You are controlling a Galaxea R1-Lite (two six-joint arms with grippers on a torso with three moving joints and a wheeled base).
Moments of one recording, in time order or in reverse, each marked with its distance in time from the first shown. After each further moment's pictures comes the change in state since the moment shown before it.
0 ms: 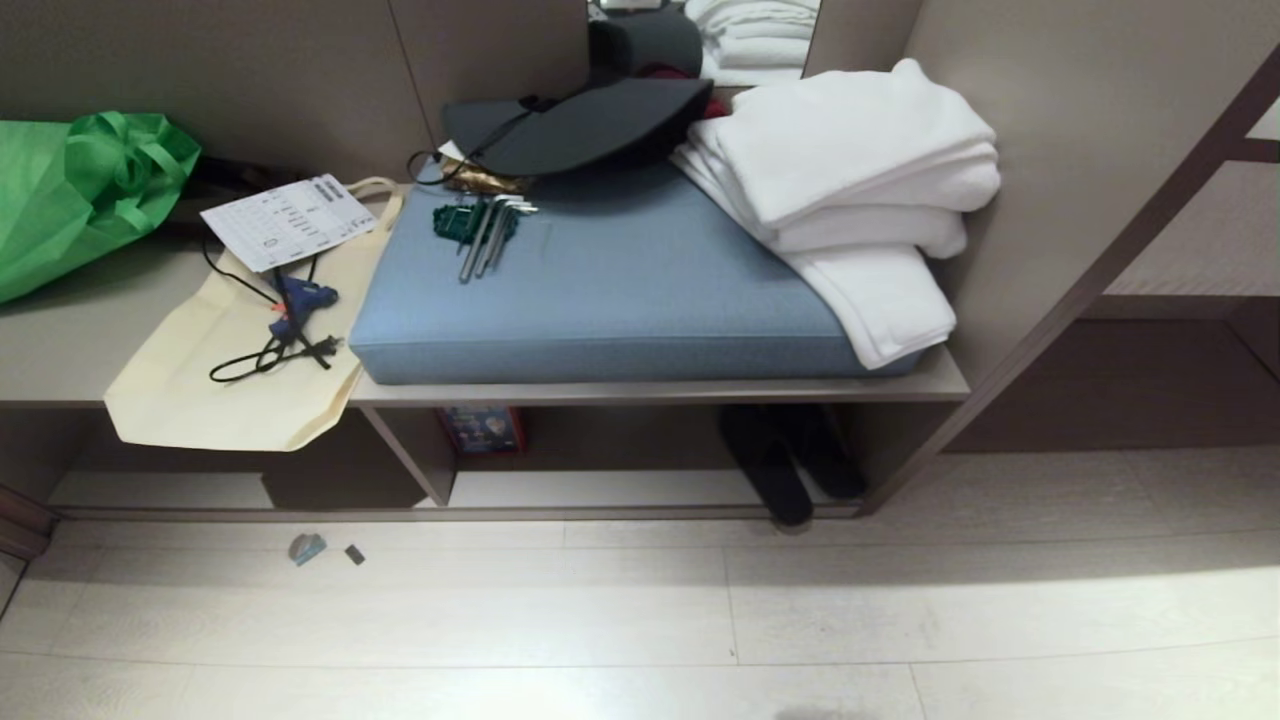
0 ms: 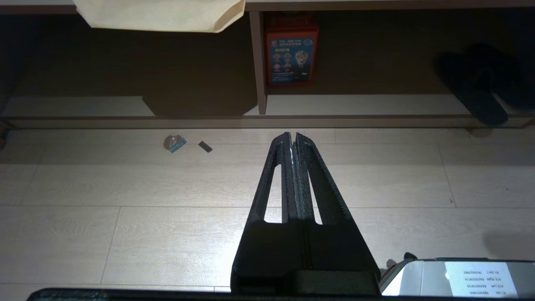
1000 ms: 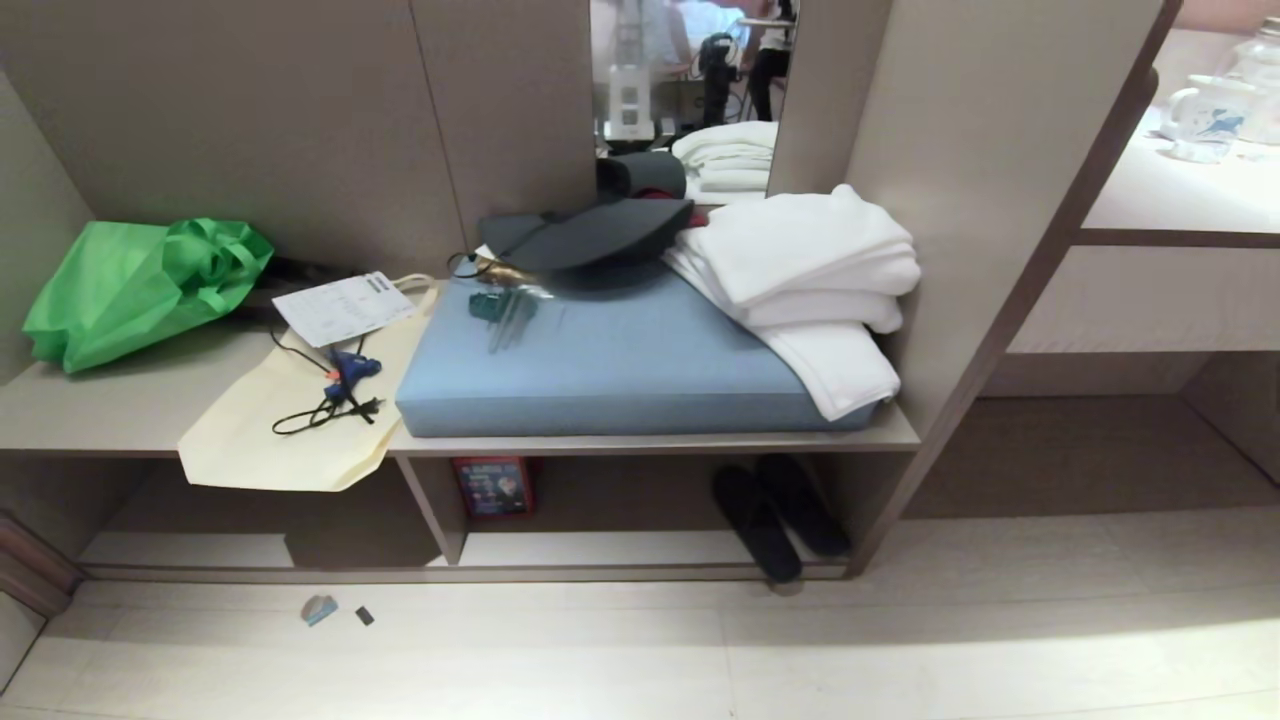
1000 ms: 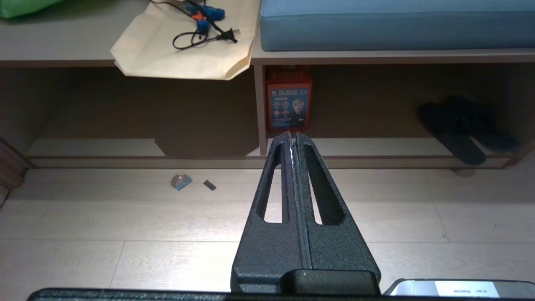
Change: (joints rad) left arm 0.000 0.000 0.000 0.000 0.000 0.000; right arm 0.000 0.000 0.001 0.000 0.000 0.001
